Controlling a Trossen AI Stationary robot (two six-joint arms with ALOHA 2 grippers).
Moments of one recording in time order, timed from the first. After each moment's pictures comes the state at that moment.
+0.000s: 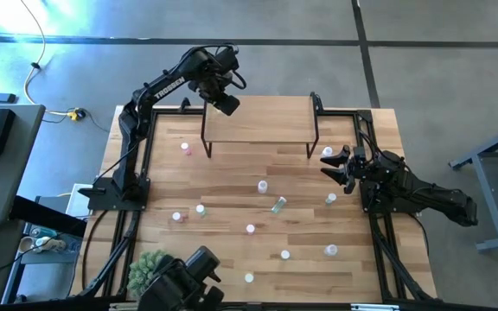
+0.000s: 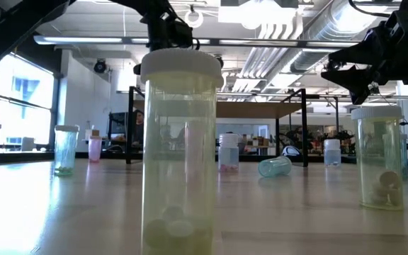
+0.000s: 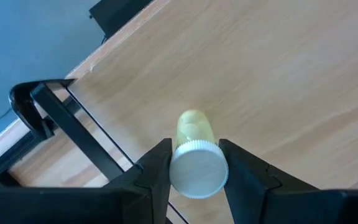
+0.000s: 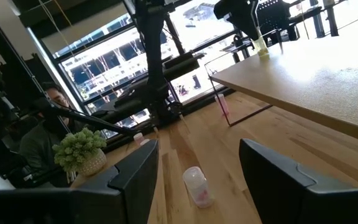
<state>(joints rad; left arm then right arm) 0.82 2.08 2.18 -1.52 -0.04 -0.20 -0.36 0.01 0.01 0.04 -0.23 0.41</state>
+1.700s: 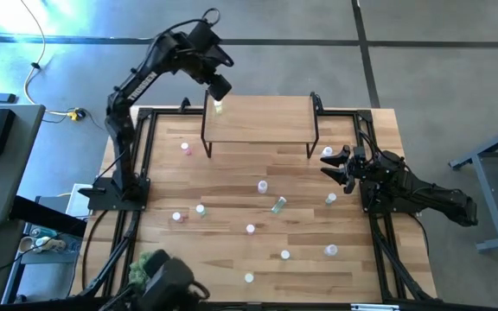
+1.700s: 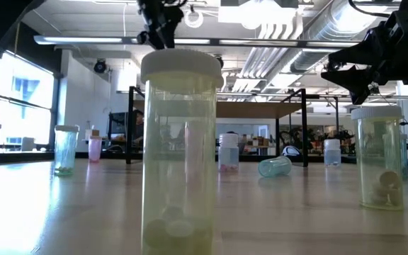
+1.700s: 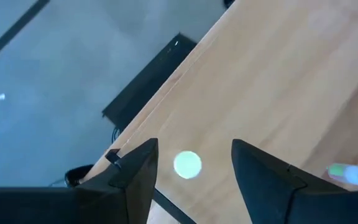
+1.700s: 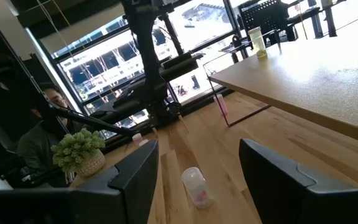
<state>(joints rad) 0.82 1.92 2.36 -1.45 0.02 0.04 -0.37 0.01 0.01 0.04 -0.22 0.41</state>
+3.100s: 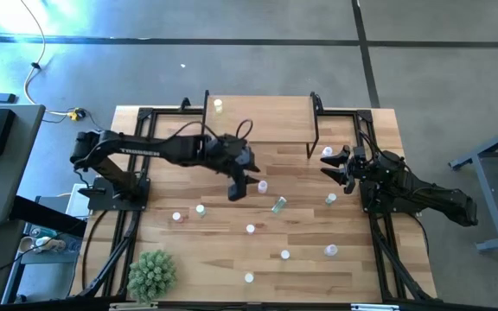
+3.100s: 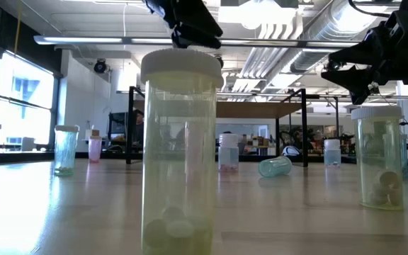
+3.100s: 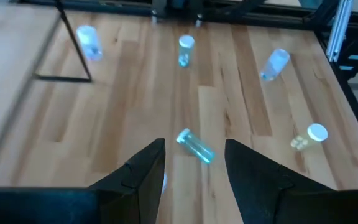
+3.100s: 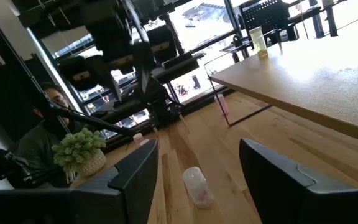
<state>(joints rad) 0.15 1.57 1.26 -0.36 0.08 -0.05 -0.37 0.01 0.01 0.04 -0.22 0.41</state>
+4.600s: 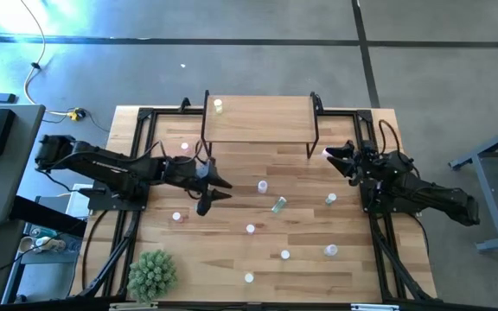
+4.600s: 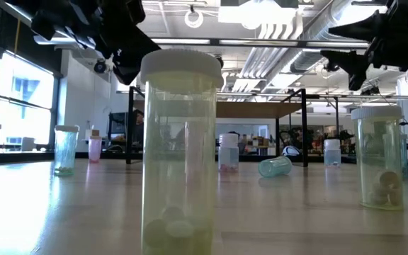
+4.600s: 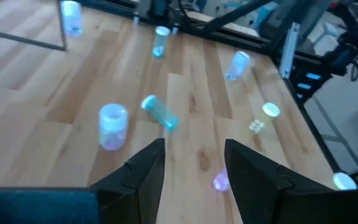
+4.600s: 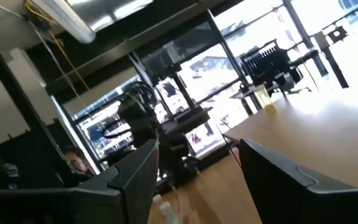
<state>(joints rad) 0.09 1.18 0.56 0.19 0.07 -0.26 -0.36 0.05 0.01 0.32 -0.14 0.55</state>
